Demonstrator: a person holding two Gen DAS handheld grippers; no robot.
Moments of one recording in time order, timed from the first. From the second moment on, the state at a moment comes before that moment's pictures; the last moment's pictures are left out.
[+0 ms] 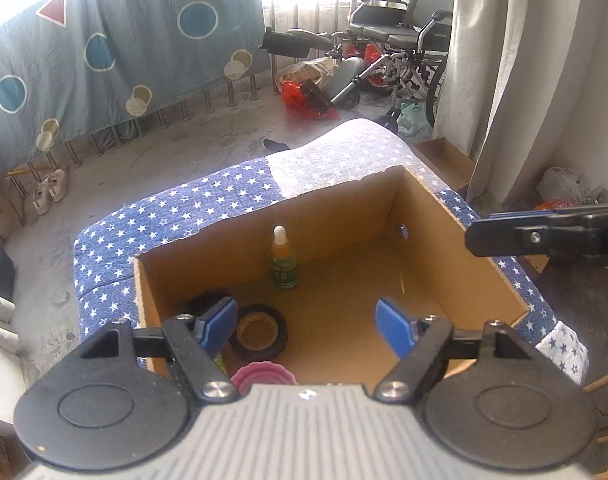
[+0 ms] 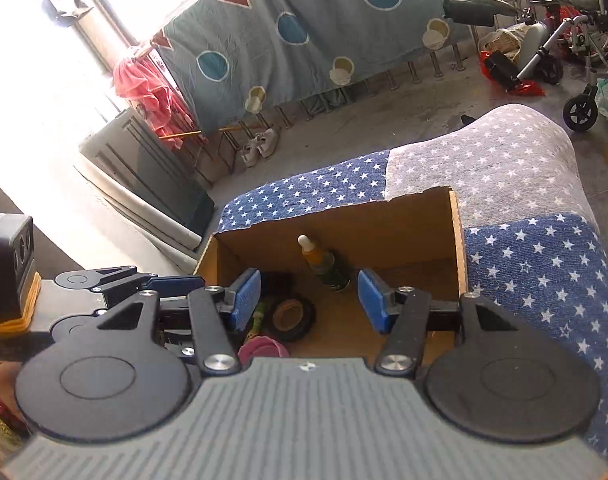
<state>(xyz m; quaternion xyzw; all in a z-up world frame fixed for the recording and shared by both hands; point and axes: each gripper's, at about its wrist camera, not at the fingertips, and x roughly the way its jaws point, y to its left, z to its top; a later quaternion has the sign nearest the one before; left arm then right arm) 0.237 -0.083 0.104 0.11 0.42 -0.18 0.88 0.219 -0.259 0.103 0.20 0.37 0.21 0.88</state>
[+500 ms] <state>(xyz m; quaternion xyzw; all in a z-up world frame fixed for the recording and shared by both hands) 0.067 -0.070 0.064 0.13 0.36 -0.20 0.90 0.092 -0.249 0.026 0.31 0.39 0.23 0.83</state>
